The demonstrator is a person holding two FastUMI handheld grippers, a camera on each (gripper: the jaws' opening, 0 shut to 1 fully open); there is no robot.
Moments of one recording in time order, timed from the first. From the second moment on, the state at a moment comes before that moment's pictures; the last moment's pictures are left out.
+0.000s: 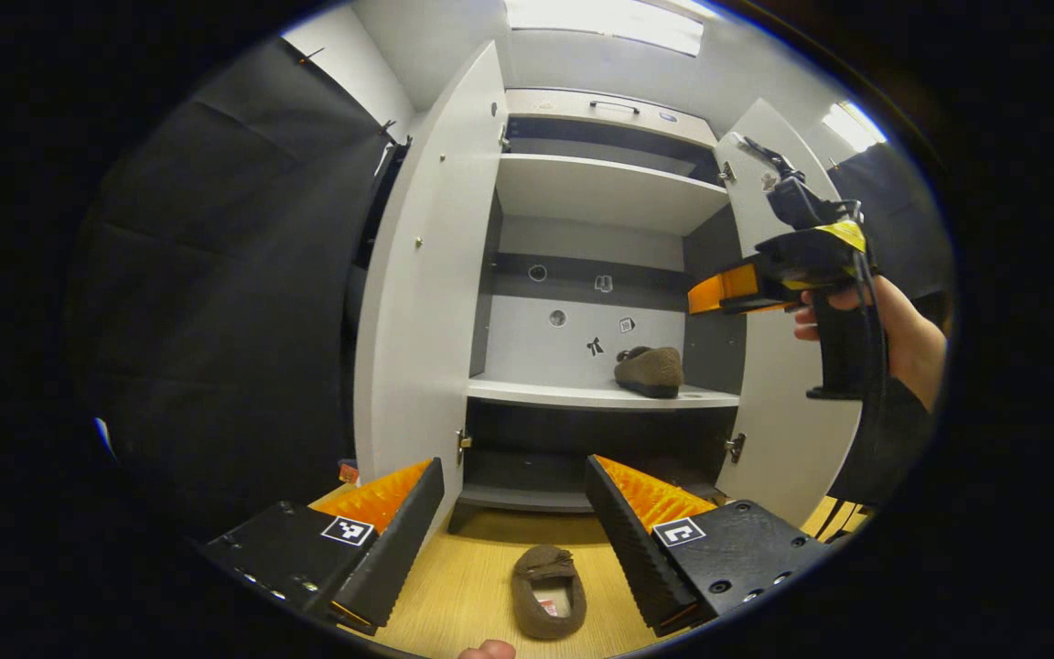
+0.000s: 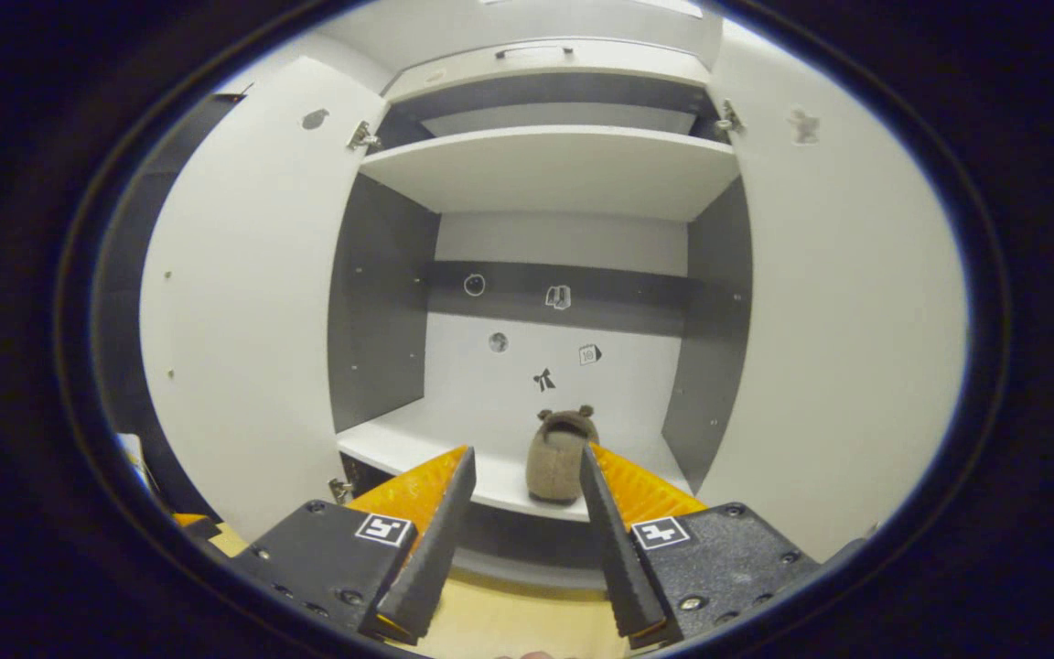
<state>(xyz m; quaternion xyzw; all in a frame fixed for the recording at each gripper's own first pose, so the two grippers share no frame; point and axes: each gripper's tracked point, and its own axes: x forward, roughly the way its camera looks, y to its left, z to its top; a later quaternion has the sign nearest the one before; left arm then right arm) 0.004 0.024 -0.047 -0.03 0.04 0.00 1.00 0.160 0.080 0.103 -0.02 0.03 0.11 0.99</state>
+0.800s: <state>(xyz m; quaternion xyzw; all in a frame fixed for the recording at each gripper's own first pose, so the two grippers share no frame) -0.003 -0.021 -0.086 -0.02 0.11 -0.06 0.99 0.047 0.013 -0.084 -0.06 0.04 0.02 1.00</state>
